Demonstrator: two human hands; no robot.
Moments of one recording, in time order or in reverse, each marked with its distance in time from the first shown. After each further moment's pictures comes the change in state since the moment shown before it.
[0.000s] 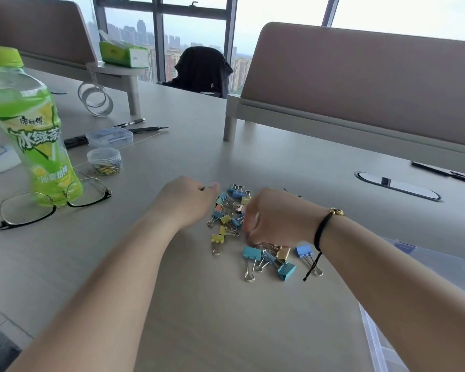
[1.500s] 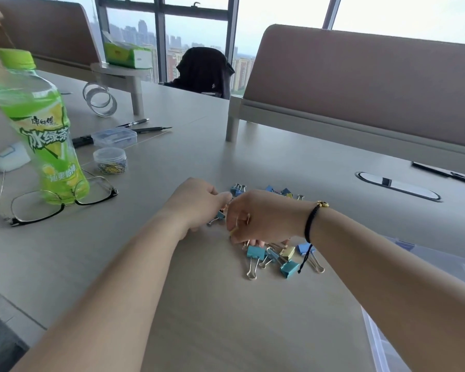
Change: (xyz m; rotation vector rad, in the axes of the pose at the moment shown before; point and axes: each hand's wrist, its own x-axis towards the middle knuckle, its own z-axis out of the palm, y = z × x) left_hand -0.002 0.001 0.010 -0.243 -0.083 -0.093; right_hand 0.019 -0.003 0.009 0.309 -0.072 -0.141
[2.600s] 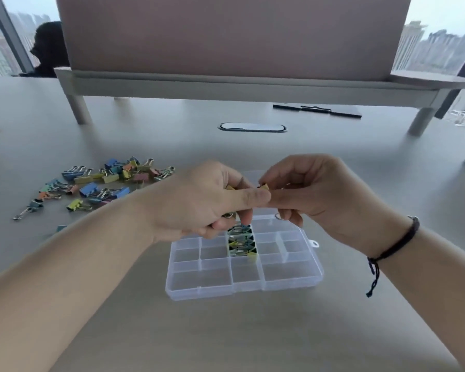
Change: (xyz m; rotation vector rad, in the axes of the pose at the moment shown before) left_hand -0.135 0.164 0.158 -0.175 -0.935 0.312; right_hand -0.280 0.139 0.007 0.882 0.739 0.132
